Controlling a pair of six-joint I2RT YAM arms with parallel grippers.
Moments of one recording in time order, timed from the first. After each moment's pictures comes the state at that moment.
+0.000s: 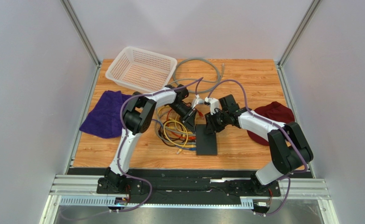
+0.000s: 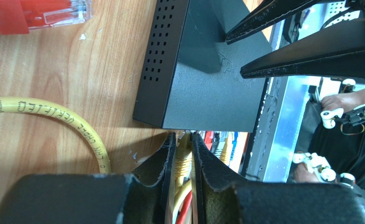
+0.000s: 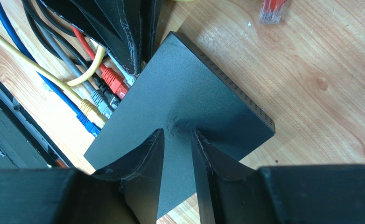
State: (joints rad) left arm -0.58 2.37 1.74 -0.93 1.03 0.39; right arm 0.44 1.55 0.85 -0.32 -0.47 -0.03
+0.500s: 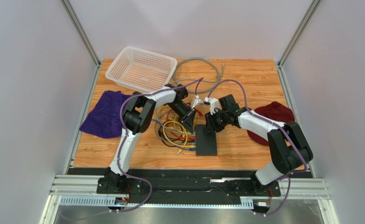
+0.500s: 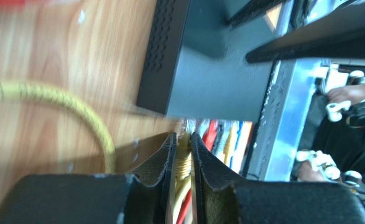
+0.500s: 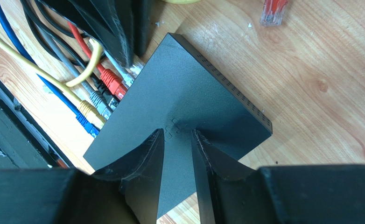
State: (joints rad) left arm -0.57 2.37 1.77 -1.00 1.01 0.45; right arm 0.44 1.55 0.86 -0.32 -0.47 -0.03
